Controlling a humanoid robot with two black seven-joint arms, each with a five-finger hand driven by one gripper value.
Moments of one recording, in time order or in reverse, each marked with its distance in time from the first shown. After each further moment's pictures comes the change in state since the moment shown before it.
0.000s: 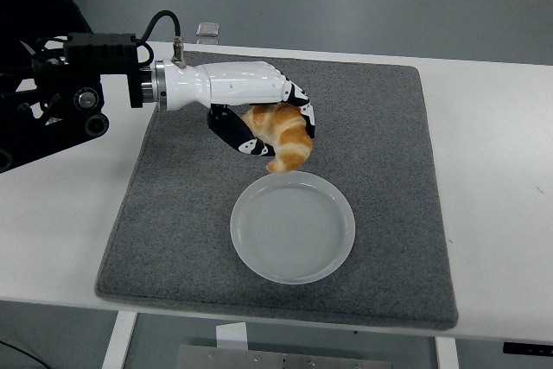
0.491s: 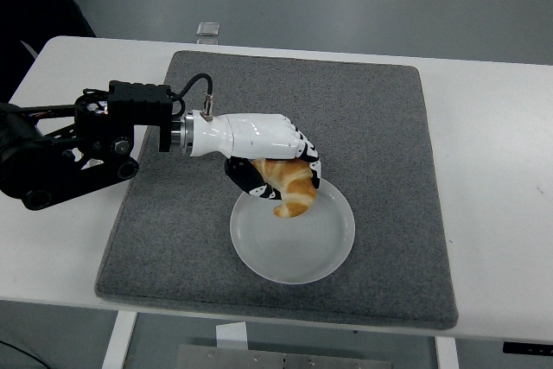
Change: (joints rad) left arm 0.108 -0.106 0.005 0.058 0.170 0.048 0.002; right arm 0.000 0.000 0.000 0.000 0.000 0.000 0.000
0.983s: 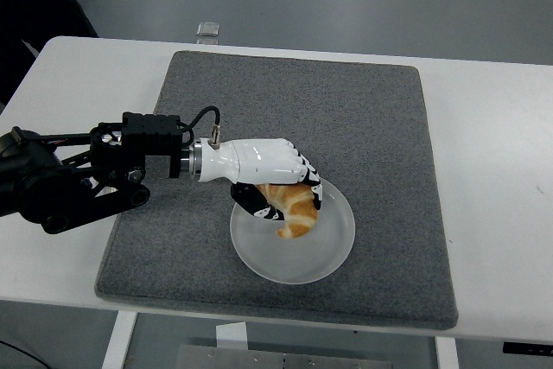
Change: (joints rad) left arm 0.076 -0.047 0.011 0.039 0.078 0.051 0.000; right arm 0.000 0.000 0.000 0.000 0.000 0.000 0.000
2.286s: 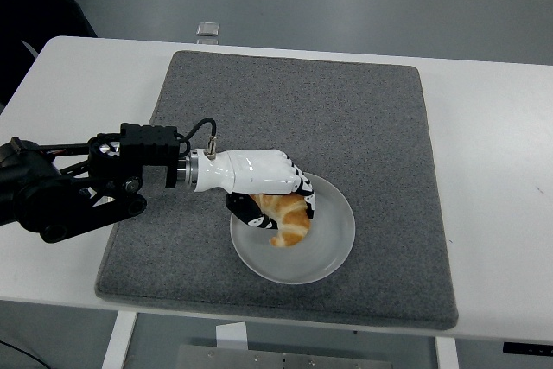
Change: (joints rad) left arm 0.036 0.002 0.001 0.010 0.017 0.000 0.000; right arm 0.000 0.000 0.000 0.000 0.000 0.000 0.000
